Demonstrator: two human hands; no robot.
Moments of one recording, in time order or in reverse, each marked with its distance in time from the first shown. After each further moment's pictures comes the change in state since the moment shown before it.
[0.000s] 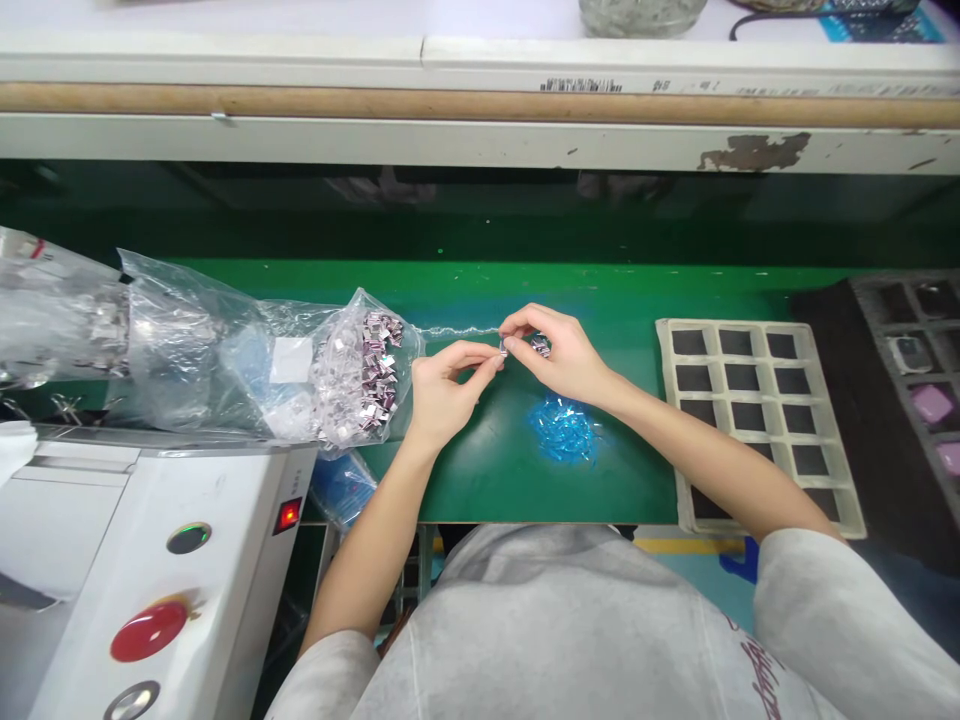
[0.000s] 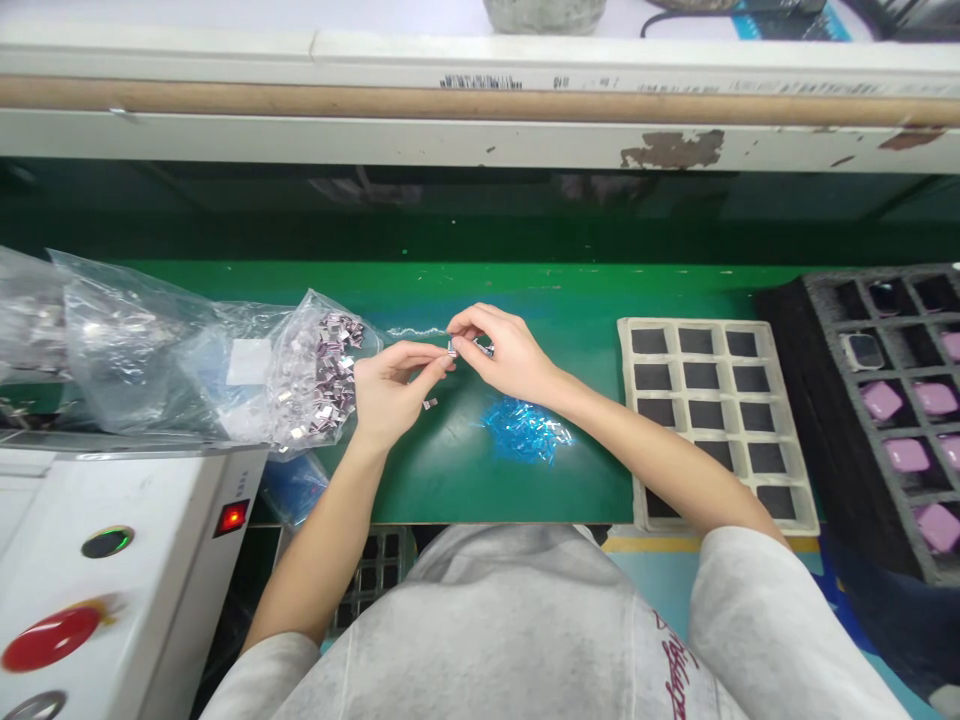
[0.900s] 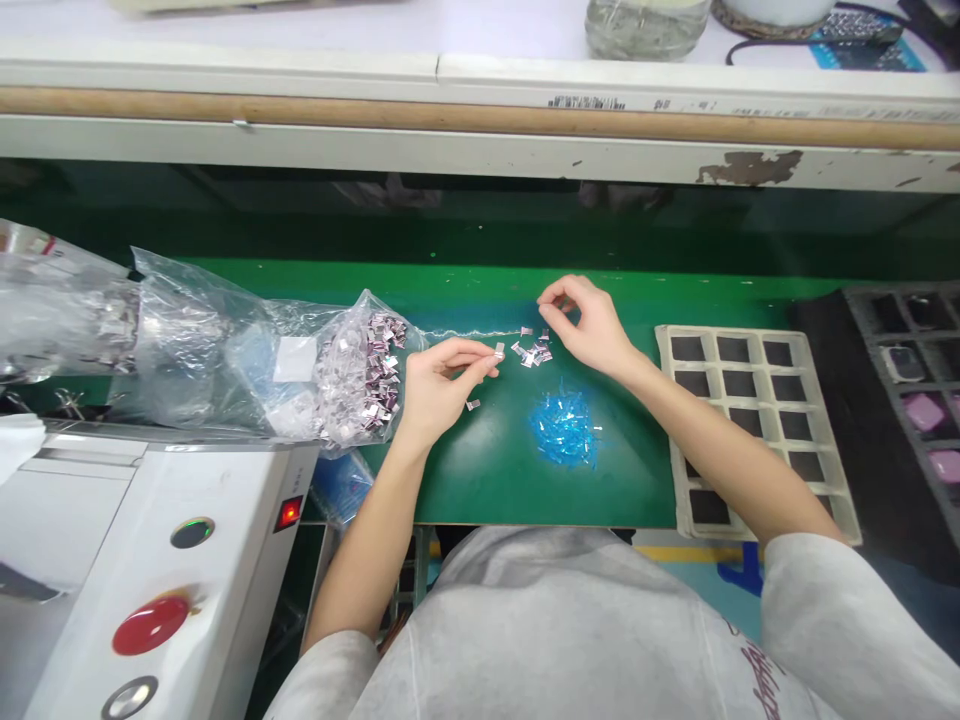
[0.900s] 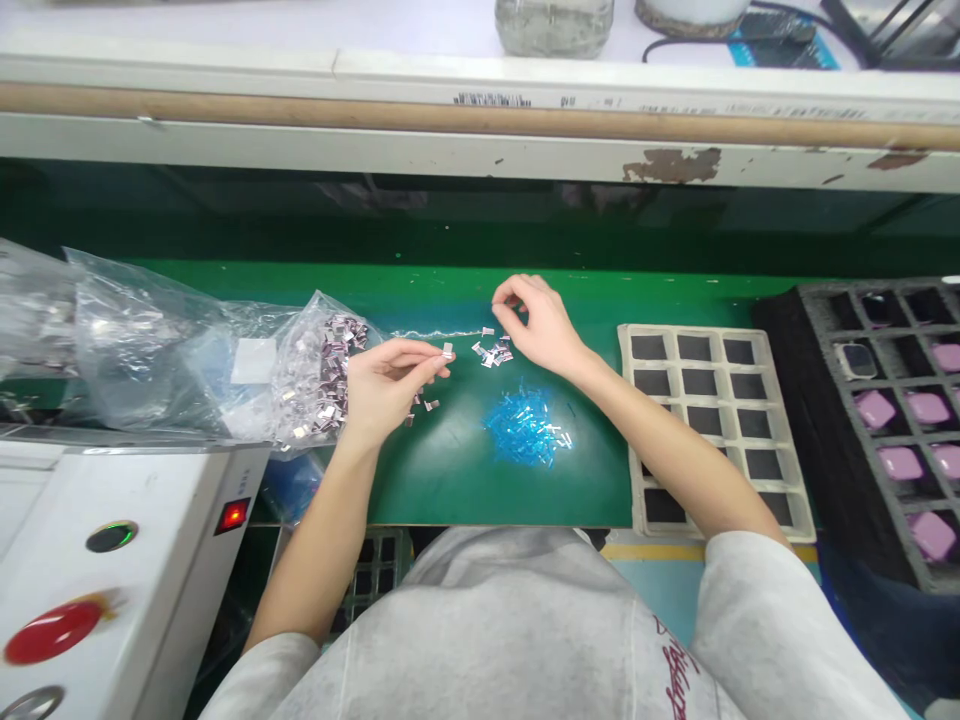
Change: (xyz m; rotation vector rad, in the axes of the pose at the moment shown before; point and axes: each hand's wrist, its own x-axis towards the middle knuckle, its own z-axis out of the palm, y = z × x) left_hand 0.007 0.011 -0.010 -0.072 -0.011 -0.098; right_hand 0.014 0.032 -0.037 -0.262 0.086 0.079
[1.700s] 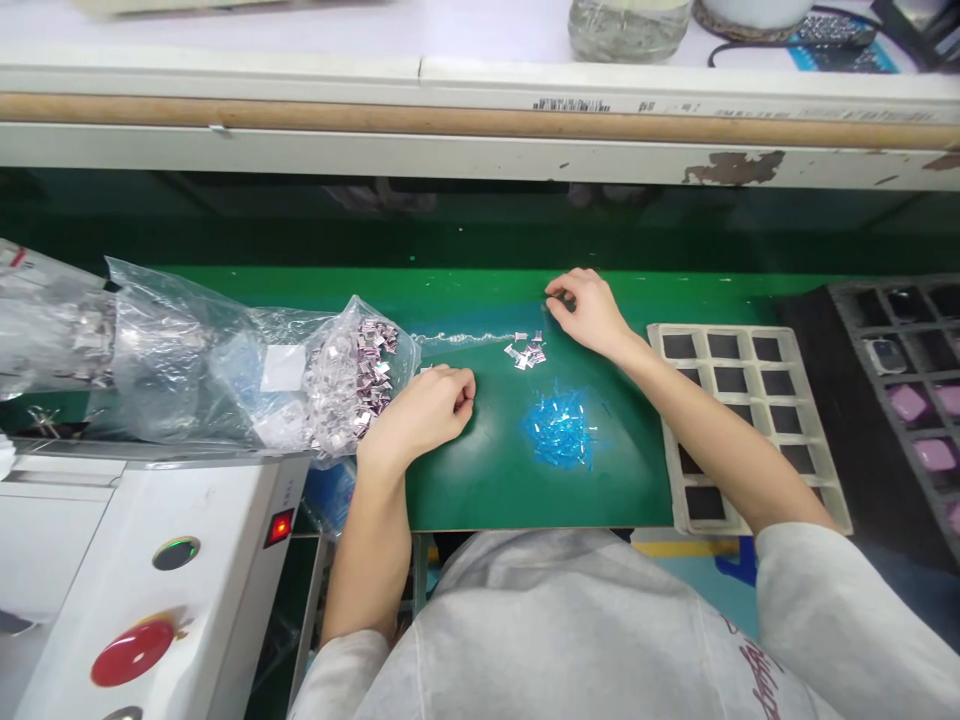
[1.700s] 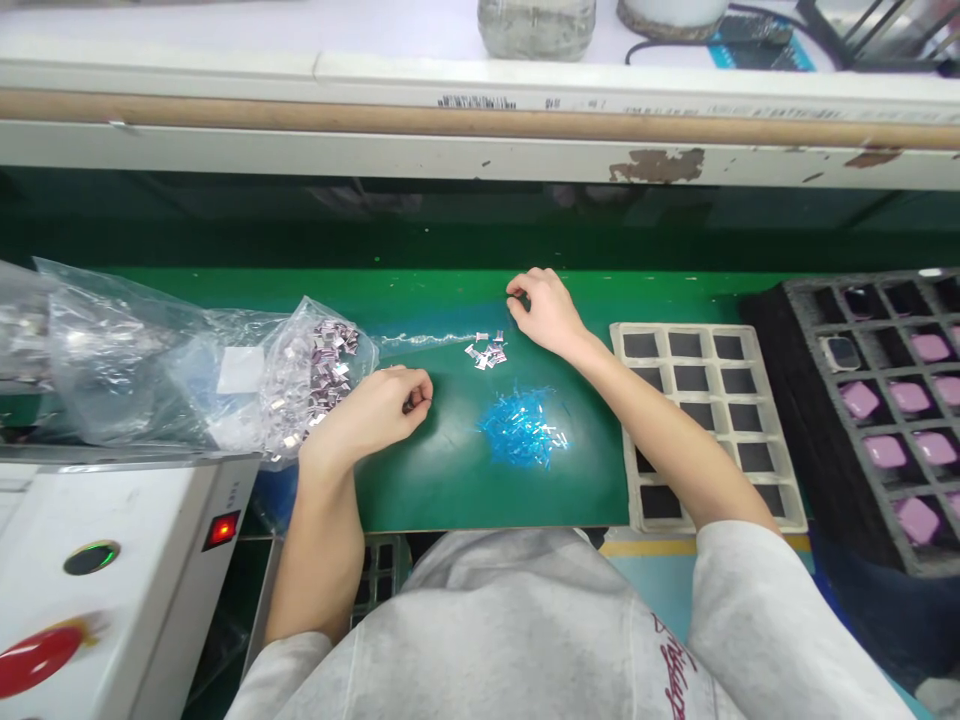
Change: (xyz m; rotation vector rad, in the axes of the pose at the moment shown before) left_hand 0.003 0.004 -0.035 0.861 -0.619 0.129; right_hand 0.015 0.057 -0.004 -0.300 -0.038 0.083
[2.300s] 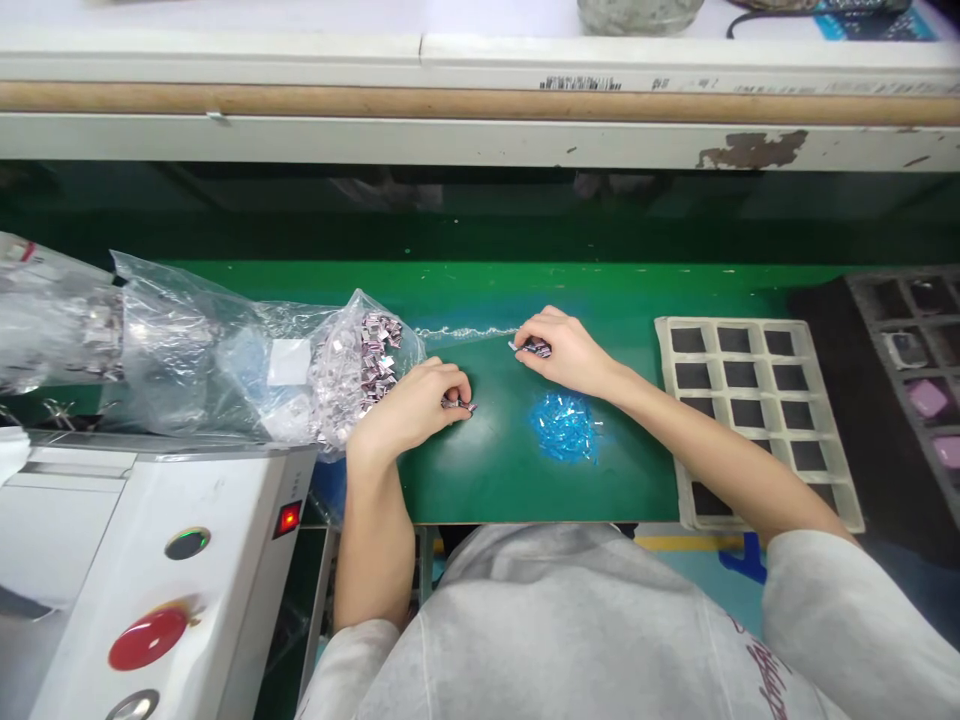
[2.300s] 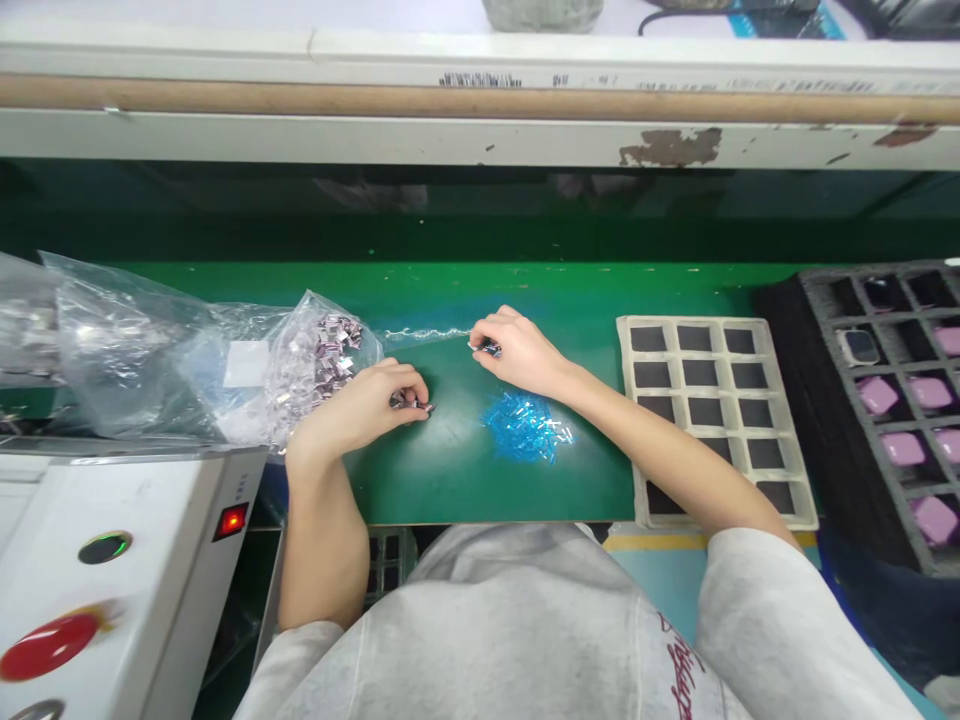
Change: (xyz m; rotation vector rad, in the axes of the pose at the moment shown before) left_hand -0.005 -0.008 -0.015 -0.098 -0.159 -0.099; right_hand -0.042 -0.064 0.011 0.244 -0.214 -0.187
